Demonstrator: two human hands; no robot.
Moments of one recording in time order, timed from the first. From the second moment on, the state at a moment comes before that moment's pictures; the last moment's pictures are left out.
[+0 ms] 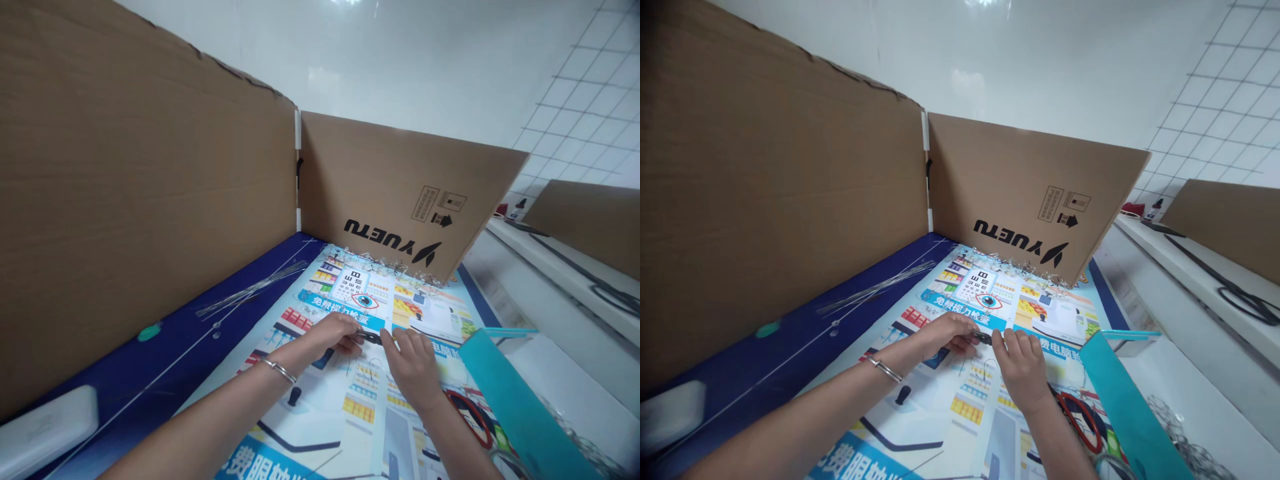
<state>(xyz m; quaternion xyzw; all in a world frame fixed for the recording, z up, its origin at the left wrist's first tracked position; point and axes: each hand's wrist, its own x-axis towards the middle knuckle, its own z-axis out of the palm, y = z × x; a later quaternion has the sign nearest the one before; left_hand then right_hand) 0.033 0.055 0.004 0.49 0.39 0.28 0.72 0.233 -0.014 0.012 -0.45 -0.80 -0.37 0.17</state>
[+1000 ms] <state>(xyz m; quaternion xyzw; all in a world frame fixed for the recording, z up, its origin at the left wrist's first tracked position) 0.042 0.046 0.003 0.45 0.39 0.31 0.74 0.217 -0.018 0.011 -0.40 -0.83 -0.34 0.16</state>
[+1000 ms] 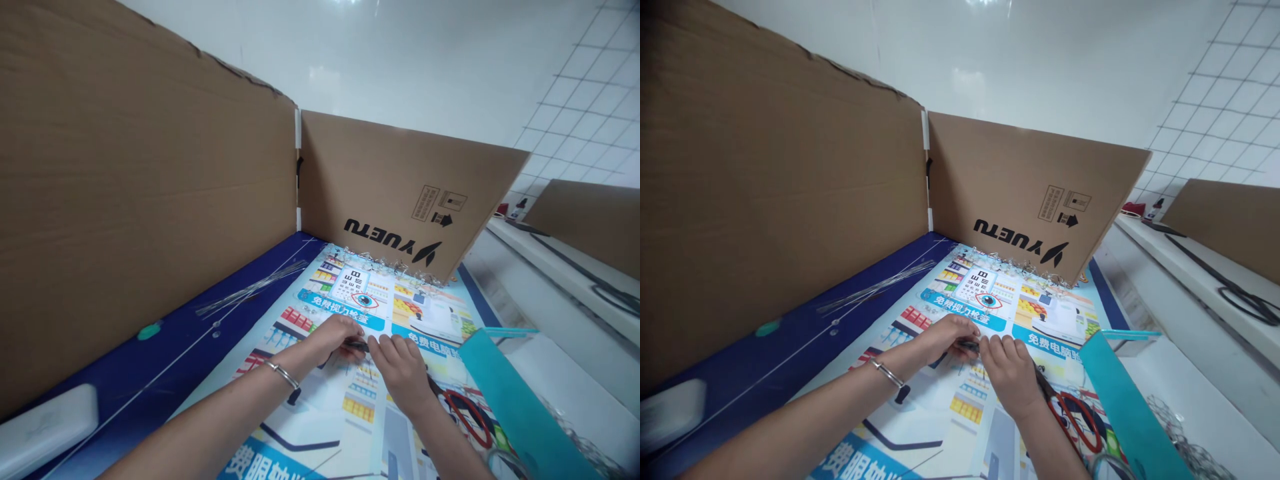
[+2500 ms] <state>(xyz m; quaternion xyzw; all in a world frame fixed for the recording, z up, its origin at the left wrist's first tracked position) 0.040 0.047 0.009 0.48 0.38 0.36 0.71 0.214 -0.019 0.009 -0.47 -0.82 -0.28 0.13</state>
